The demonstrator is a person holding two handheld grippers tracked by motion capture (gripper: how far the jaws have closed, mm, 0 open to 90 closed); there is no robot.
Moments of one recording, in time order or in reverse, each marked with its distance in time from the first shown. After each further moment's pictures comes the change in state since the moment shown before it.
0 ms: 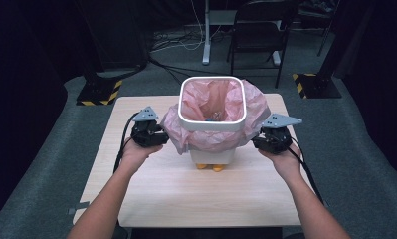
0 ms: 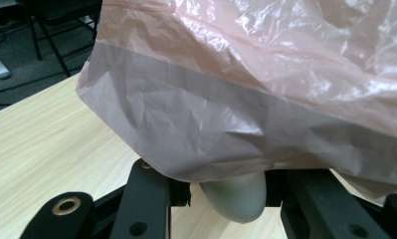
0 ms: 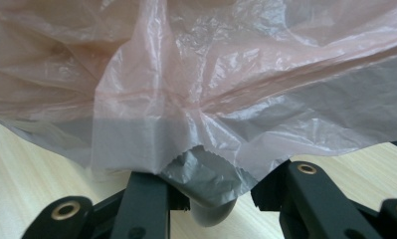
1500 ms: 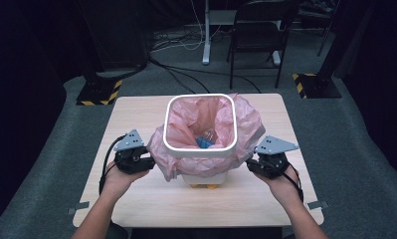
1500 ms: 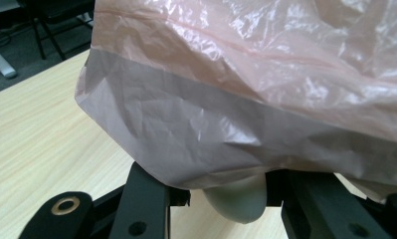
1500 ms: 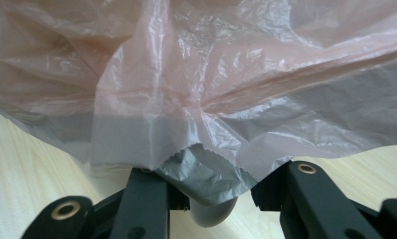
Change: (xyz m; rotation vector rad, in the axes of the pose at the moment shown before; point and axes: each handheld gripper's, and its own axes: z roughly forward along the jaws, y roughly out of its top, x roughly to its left) left arm -0.040 -0.039 -0.050 0.011 0.014 0.052; right arm 0.061 -0.014 -0.028 -0.013 0.032 -0.067
